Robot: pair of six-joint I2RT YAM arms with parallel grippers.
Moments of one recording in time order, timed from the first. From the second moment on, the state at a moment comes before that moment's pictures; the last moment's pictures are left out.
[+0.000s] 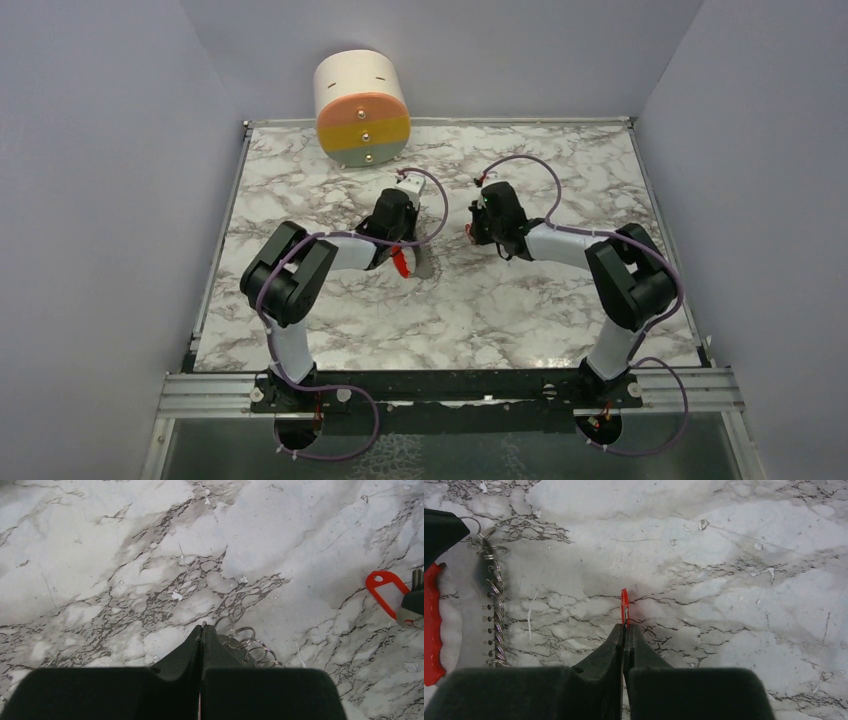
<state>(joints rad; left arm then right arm) -0.55 1.83 0.87 0.43 -0.12 -0.12 0.54 1.77 0.94 0.11 0.08 0.24</state>
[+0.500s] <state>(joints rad) -0.54 1.84 0.93 0.47 -0.05 -0.11 0.54 1.79 0.96 0.10 0.09 0.22</state>
